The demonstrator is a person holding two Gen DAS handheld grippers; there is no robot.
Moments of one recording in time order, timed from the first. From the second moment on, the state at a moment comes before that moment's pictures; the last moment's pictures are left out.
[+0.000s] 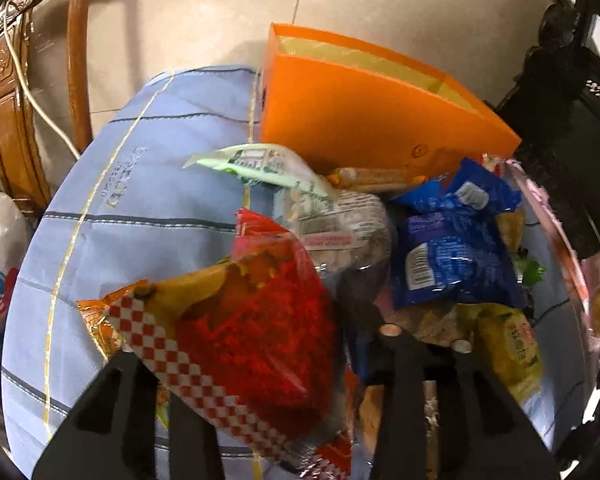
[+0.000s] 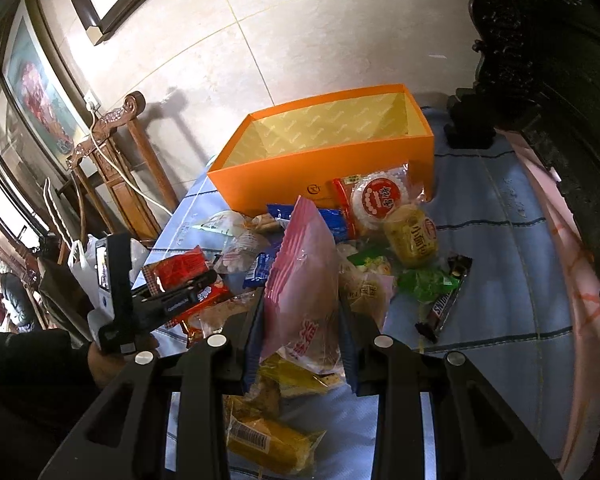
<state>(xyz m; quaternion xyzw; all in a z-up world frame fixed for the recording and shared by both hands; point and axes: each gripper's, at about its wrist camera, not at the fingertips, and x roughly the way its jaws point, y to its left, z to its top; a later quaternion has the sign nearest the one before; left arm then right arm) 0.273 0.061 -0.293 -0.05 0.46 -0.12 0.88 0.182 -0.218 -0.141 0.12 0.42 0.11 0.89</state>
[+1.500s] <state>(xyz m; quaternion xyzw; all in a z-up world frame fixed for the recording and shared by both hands) 0.456 -0.005 -0.119 0.03 0.34 -0.14 0.93 0.431 -0.247 -0.058 0.06 0.39 0.08 0.91</state>
